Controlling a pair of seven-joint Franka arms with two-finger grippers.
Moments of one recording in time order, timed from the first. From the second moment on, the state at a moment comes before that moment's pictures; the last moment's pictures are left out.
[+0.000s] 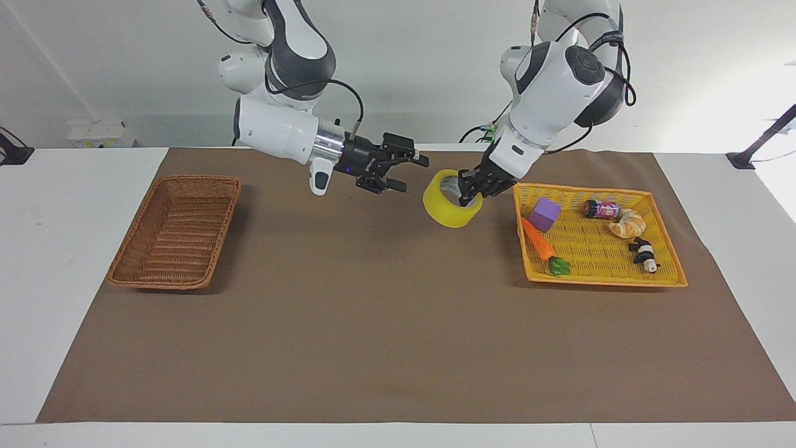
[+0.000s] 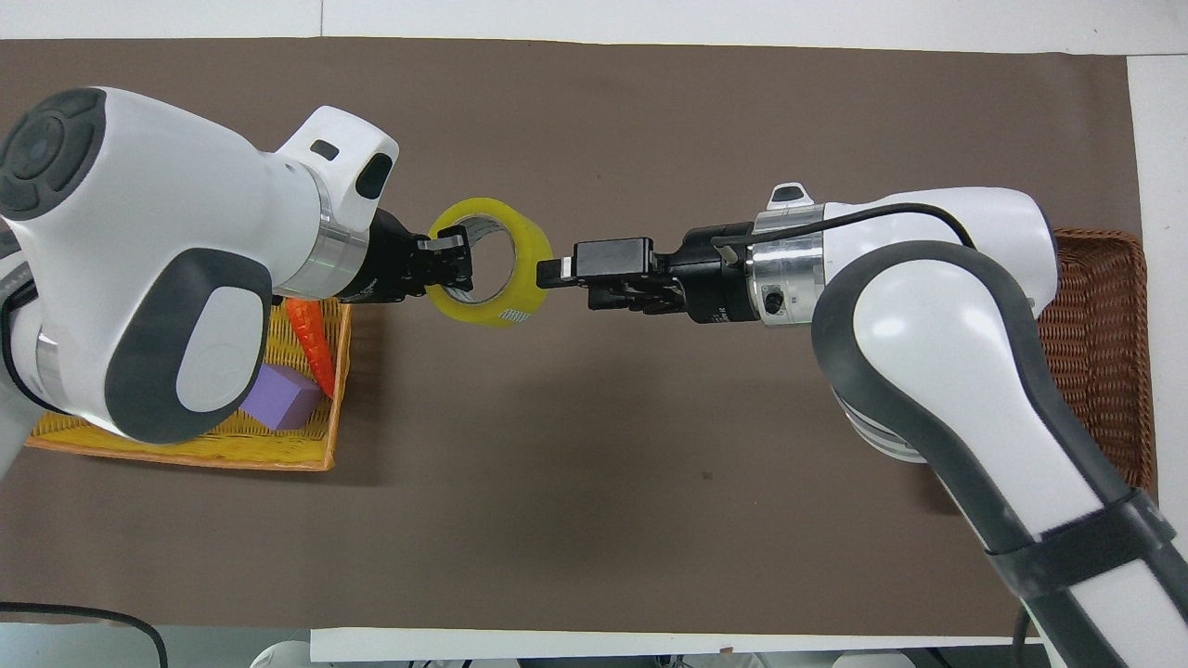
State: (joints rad) left arm -0.45 0.04 -0.06 -1.80 -0.35 1.96 -0.54; right arm 0.46 0.04 -0.06 -1.96 1.28 2.11 -0.18
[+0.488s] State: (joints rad) left arm -0.45 0.04 -0.06 -1.81 -0.35 1.96 -0.54; right arm 0.52 0.08 -0.06 -1.96 1.31 2.22 -0.18
